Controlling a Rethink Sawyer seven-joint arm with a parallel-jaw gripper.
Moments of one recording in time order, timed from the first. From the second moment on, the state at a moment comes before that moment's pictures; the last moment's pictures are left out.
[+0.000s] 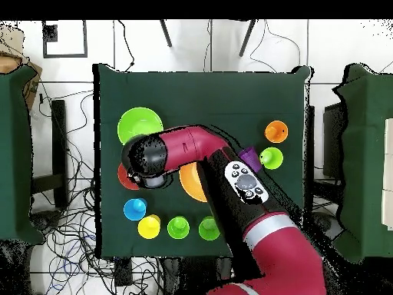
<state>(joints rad) -0.45 -0.65 0.60 1.72 -0.39 0.92 1.77</state>
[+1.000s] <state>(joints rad) -0.49 -0.80 0.69 1.84 -0.39 0.94 1.77</state>
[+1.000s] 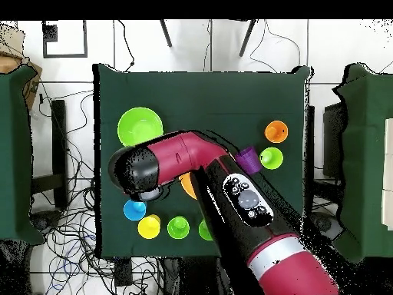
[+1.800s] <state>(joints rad) -0.51 -0.79 0.70 1.88 -0.41 0.94 1.77</state>
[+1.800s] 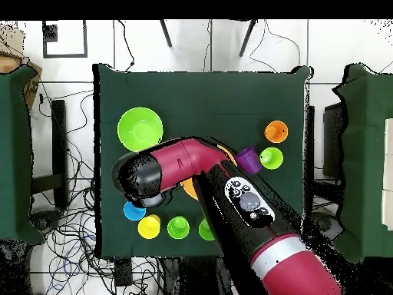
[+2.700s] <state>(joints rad) -0.50 -0.71 0.70 1.88 -0.49 0.93 1.77</state>
